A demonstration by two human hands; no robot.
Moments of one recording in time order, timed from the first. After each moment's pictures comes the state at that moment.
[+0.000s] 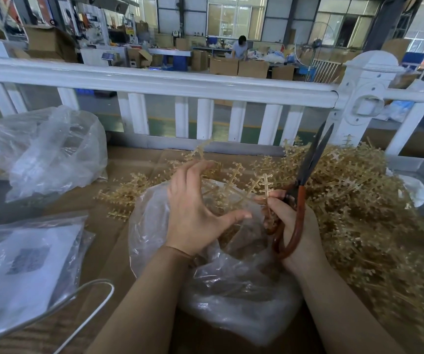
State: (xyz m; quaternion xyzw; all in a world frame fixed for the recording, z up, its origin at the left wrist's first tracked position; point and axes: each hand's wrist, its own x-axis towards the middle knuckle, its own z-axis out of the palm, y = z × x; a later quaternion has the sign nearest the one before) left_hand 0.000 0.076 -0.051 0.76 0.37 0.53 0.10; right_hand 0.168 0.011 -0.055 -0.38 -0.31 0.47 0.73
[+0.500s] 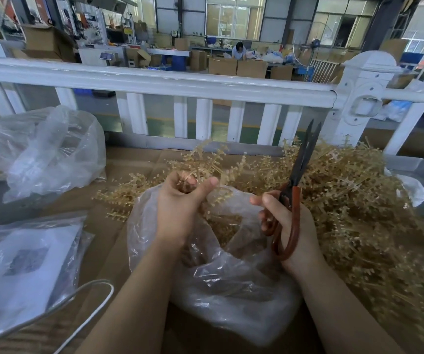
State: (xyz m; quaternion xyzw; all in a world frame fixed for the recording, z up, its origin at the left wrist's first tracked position) left_hand -0.004 0.087 -0.052 0.51 0.35 0.62 0.49; right_hand 0.167 0.011 -0.058 -0.44 -0.39 0.41 0.70
